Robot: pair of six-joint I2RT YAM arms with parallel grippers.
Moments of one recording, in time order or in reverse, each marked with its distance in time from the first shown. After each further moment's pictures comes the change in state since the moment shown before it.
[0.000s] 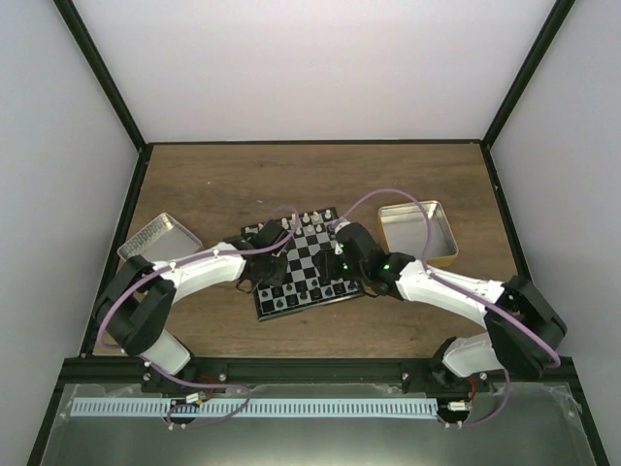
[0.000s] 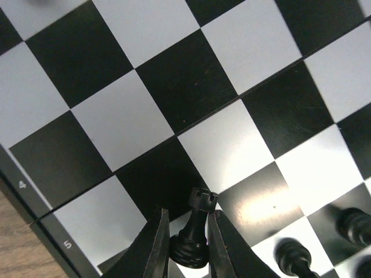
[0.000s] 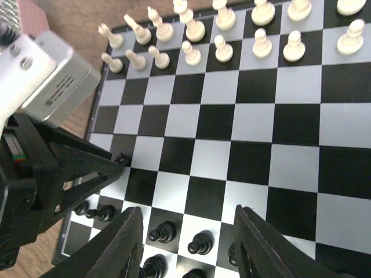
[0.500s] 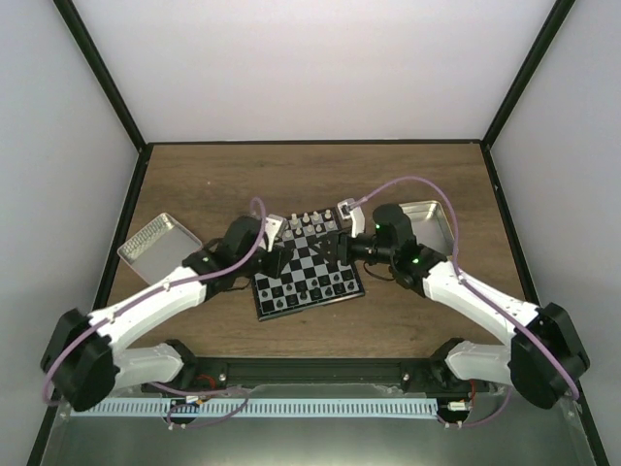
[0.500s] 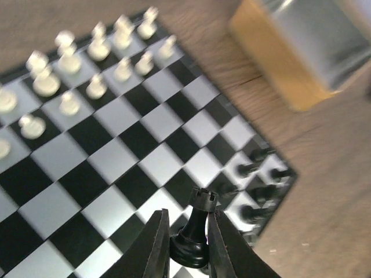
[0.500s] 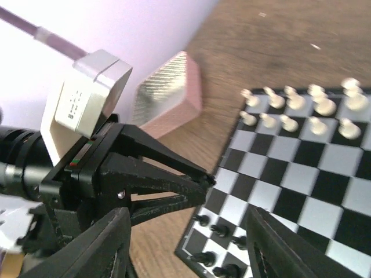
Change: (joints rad) left arm 0.001 -0.357 -0.123 0.251 0.174 0.047; right arm -0.201 -0.170 -0.034 0.175 -0.494 -0.019
